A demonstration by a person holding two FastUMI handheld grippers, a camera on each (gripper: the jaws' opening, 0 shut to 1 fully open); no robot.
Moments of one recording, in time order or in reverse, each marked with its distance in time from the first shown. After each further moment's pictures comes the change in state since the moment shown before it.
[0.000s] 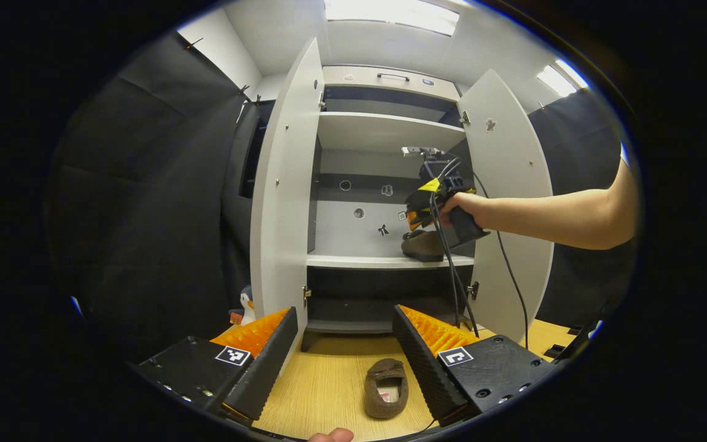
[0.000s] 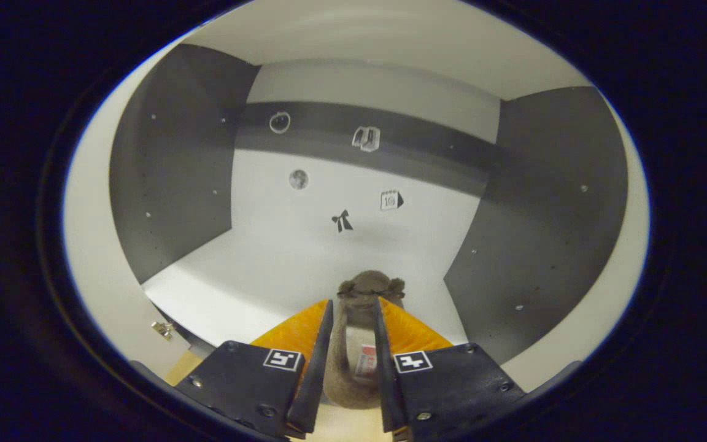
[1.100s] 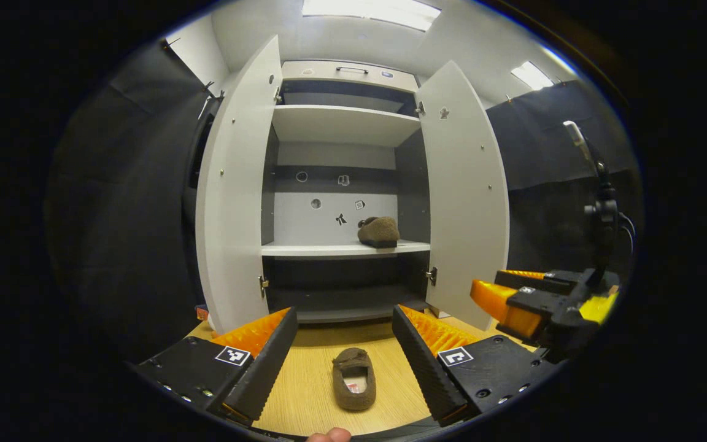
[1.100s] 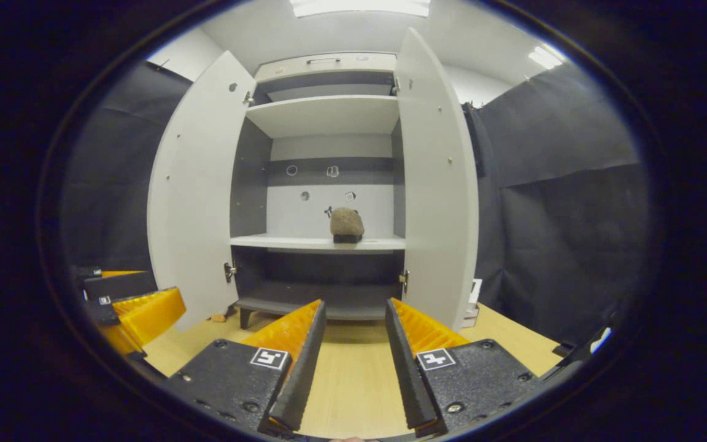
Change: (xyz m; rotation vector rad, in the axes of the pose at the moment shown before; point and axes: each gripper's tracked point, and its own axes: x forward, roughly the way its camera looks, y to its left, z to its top) left arm -0.013 -0.061 -0.029 0.043 0.066 -0.170; right arm -0.283 0.007 -0.282 0.224 -0.249 -0.075
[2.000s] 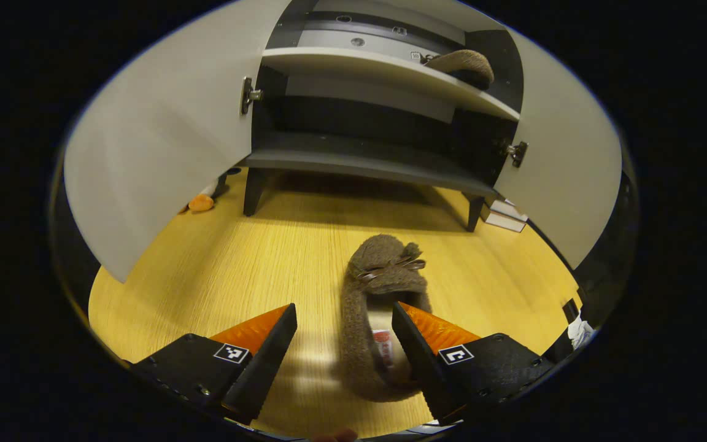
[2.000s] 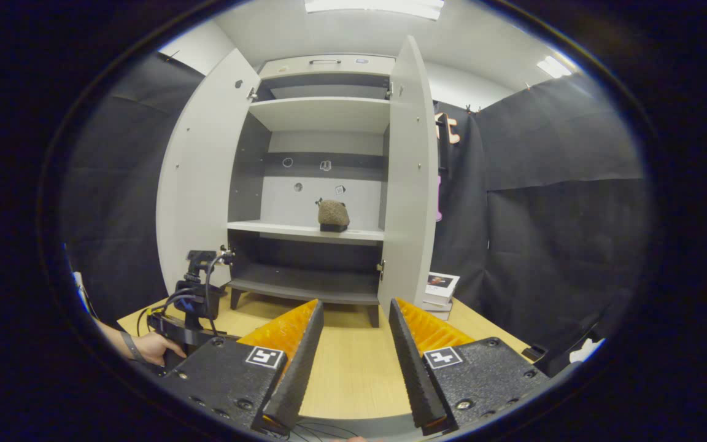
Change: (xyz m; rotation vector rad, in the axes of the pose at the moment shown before) left arm 0.091 0.025 -0.247 -0.223 0.674 0.074; right arm -0.053 -0.030 0.013 -0.062 0.034 -0.046
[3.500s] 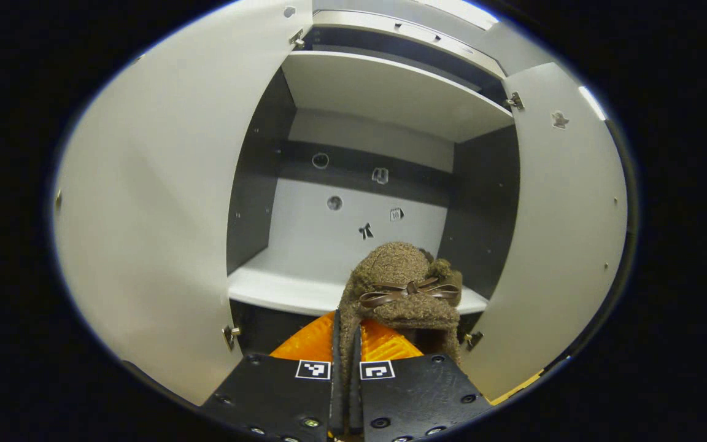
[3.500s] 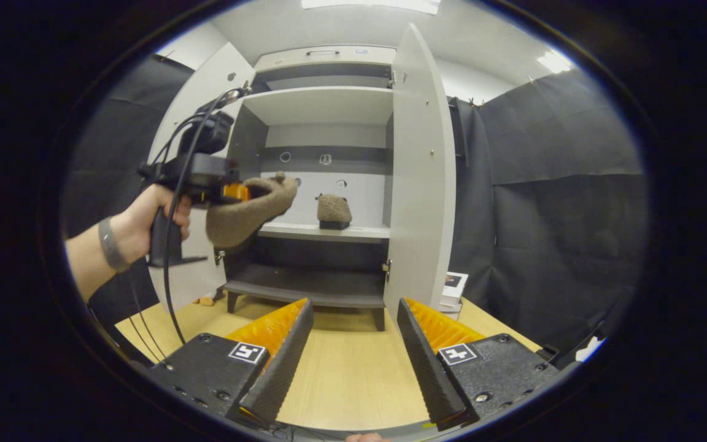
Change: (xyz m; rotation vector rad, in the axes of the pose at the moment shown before) left arm -0.116 -0.077 0.377 0.025 -0.623 0.014; right arm 0.044 0.010 0.002 0.007 0.007 0.016
